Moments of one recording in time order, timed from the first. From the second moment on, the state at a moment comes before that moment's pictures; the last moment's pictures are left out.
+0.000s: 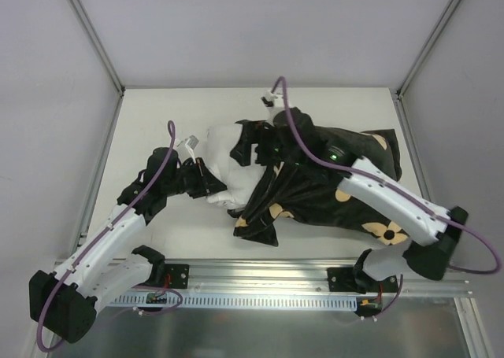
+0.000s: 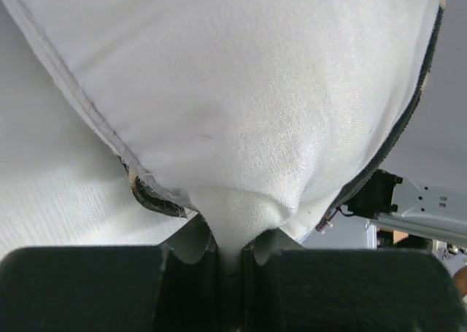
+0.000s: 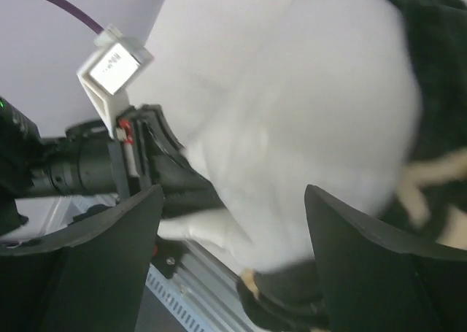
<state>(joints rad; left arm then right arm) -0.43 0.89 0.69 -0.35 0.46 -0.75 0.96 1.50 1.58 -0.57 0.06 0.61</state>
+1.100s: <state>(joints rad) 0.00 0.80 0.70 -0.47 0.61 -0.79 0.51 0.85 0.93 -0.75 0.28 0.65</state>
